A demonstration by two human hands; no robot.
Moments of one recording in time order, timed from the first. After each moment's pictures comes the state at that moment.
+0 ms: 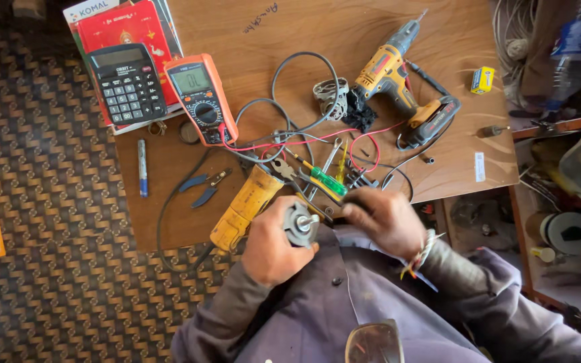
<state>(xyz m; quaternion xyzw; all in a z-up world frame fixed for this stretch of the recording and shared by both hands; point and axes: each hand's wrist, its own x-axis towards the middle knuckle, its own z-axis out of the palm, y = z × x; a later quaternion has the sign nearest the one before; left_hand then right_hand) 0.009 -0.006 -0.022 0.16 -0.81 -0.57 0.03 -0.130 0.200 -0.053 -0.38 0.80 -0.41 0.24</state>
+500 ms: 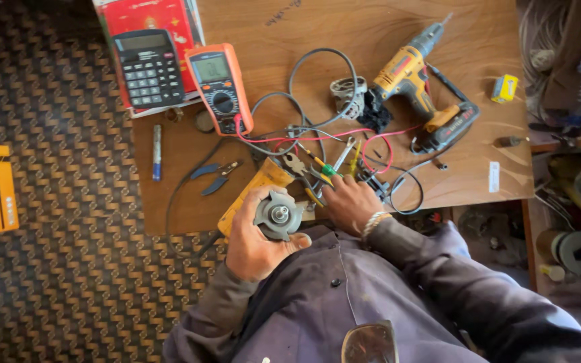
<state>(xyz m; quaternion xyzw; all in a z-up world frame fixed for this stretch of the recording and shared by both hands) 0.037 -0.021 -0.031 0.18 -0.73 -0.64 0.13 -0.117 0.153 -0.149 -0.54 0.83 -0.05 0.14</state>
